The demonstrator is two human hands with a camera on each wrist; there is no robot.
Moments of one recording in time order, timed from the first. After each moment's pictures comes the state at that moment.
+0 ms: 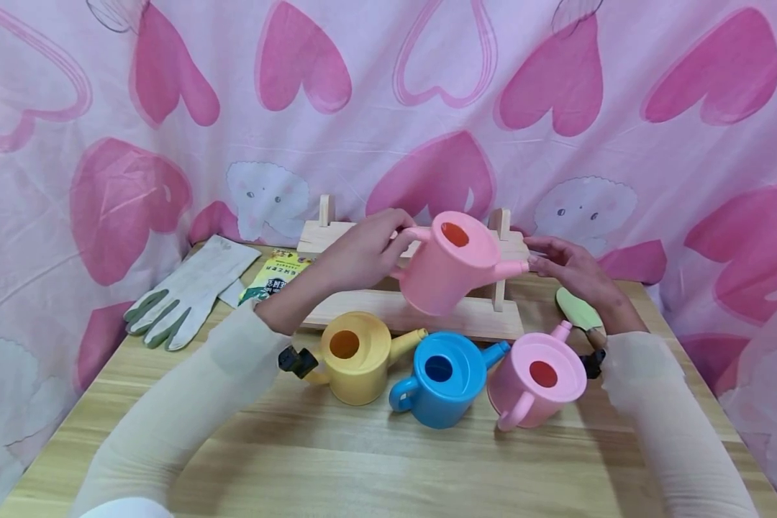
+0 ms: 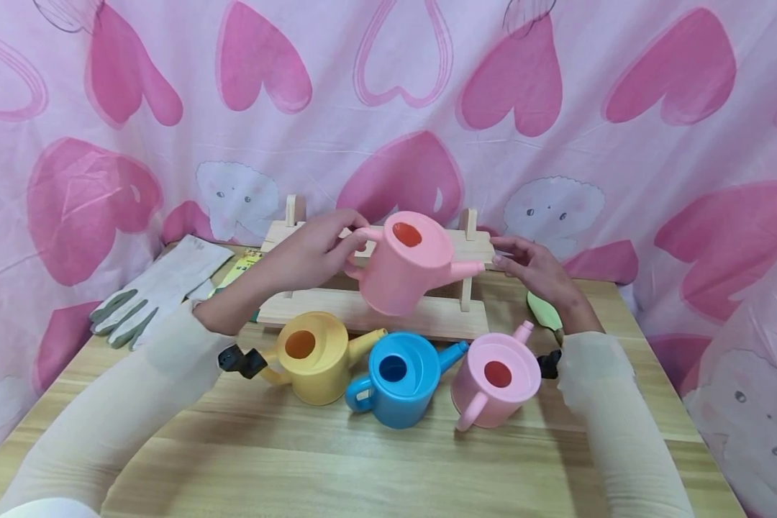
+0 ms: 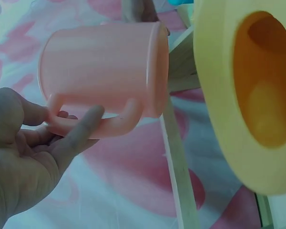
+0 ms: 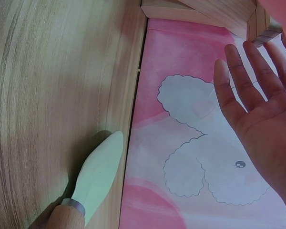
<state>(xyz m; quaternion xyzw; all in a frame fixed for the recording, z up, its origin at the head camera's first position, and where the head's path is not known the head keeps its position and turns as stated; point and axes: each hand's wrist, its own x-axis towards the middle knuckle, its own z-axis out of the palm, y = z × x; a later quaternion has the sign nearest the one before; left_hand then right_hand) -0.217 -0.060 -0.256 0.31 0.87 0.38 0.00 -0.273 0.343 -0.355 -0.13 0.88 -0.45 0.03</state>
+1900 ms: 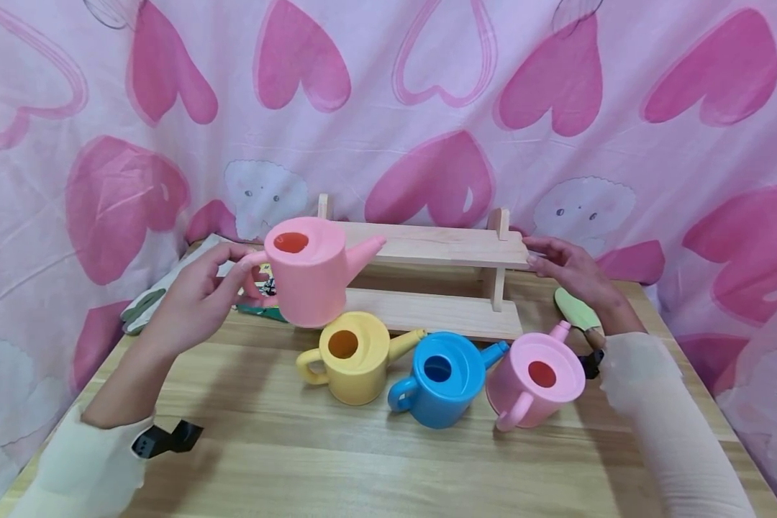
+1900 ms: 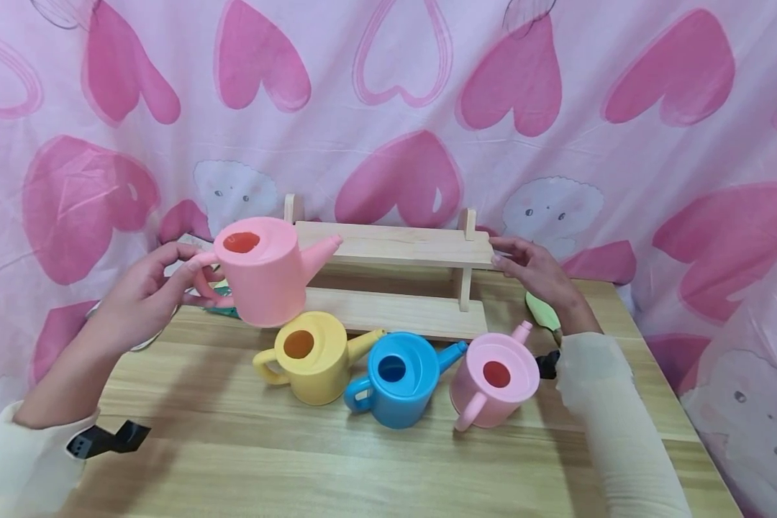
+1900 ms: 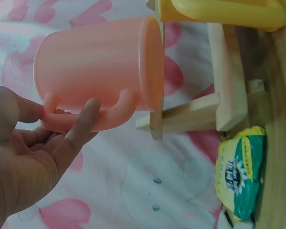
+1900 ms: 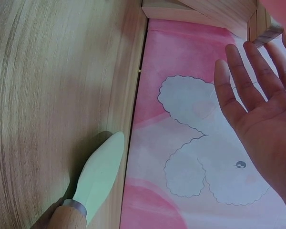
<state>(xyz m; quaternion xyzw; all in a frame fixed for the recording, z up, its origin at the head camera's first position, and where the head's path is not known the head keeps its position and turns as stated) -0.146 -0.213 -0.291 0.18 0.85 0.47 -0.11 -0.267 0.348 -0.354 -0.11 0.89 -0.44 0.02</state>
